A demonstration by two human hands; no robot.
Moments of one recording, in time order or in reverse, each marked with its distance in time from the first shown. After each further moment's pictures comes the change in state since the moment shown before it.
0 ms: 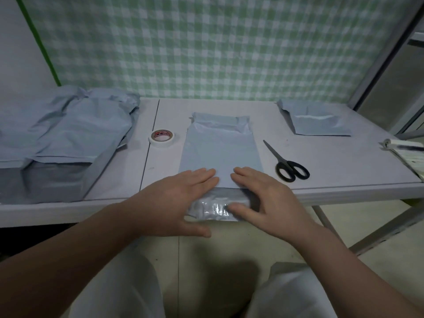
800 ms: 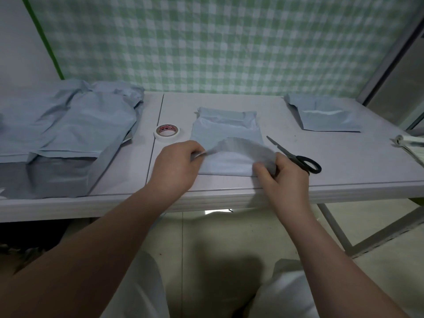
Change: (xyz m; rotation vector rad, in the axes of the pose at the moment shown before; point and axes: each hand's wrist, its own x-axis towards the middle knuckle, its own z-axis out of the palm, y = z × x) left_hand 0.037 -0.002 -0.009 -0.334 0.609 -0.518; right_hand 0.023 -0.010 0.006 0.213 0.394 0.471
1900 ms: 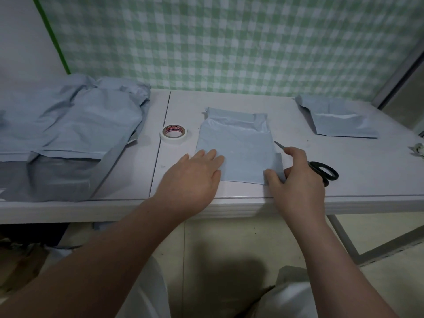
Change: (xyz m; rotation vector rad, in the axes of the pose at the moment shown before) left_hand -0.004 -0.004 0.014 0.358 -0.244 0.260; right_hand 0.008 -0.016 -0.001 -0.237 -0.022 0.083
